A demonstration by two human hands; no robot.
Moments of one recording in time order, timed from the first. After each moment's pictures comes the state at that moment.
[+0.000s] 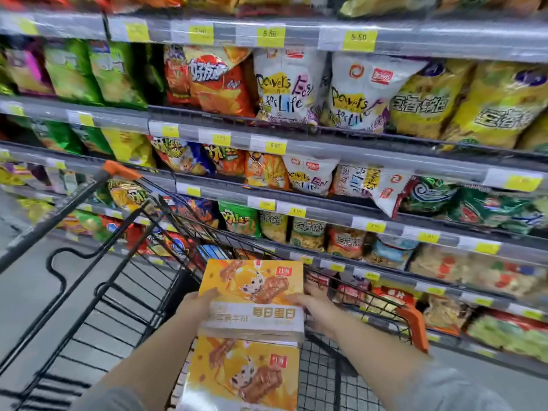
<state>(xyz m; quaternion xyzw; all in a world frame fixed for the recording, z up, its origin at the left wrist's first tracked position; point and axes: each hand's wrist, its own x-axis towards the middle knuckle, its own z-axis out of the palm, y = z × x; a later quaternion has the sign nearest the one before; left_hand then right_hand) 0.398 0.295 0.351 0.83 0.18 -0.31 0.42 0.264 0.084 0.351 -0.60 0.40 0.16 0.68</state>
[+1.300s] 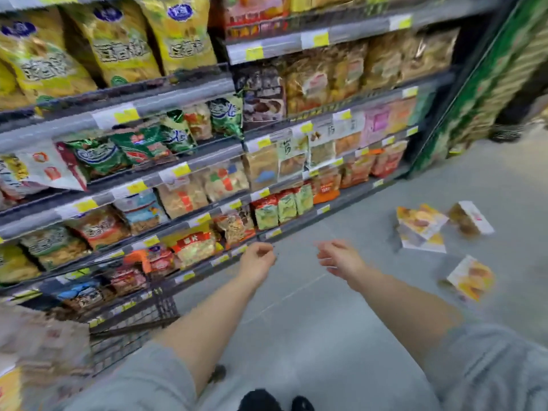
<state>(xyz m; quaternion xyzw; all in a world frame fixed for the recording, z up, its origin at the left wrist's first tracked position) -0.159 -0.065 0.371 0.73 -0.32 -0.48 0.37 -0.336 -0.118 0.370 -0.42 0.63 -0.22 0.61</state>
